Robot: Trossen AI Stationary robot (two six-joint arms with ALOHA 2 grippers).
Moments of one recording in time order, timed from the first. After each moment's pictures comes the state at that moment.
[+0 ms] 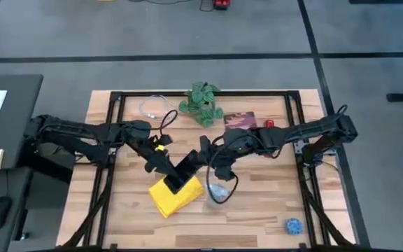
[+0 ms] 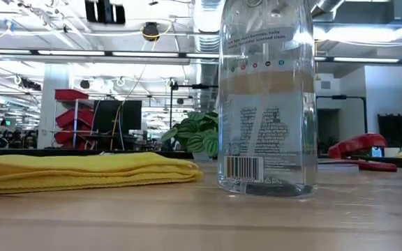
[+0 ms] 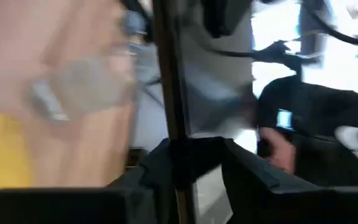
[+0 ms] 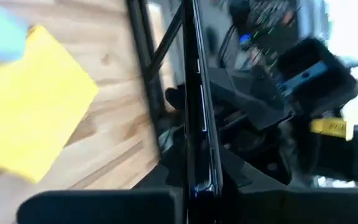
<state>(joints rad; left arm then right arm) -0.01 1.08 0.86 -0.17 0.53 -0.95 0.18 1.60 1.41 -0.19 0.02 -1.28</state>
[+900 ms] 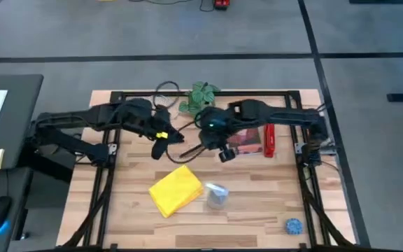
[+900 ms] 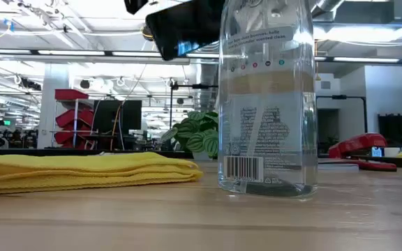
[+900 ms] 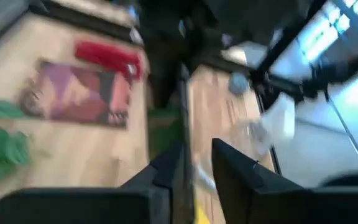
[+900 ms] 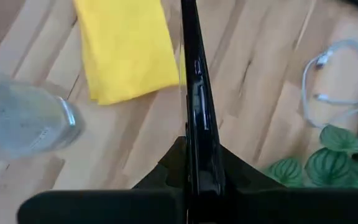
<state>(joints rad) 0.07 1.19 1.25 -0.60 0.19 -0.26 -0.03 1.93 2.14 -1.26 -0.08 -0.42</state>
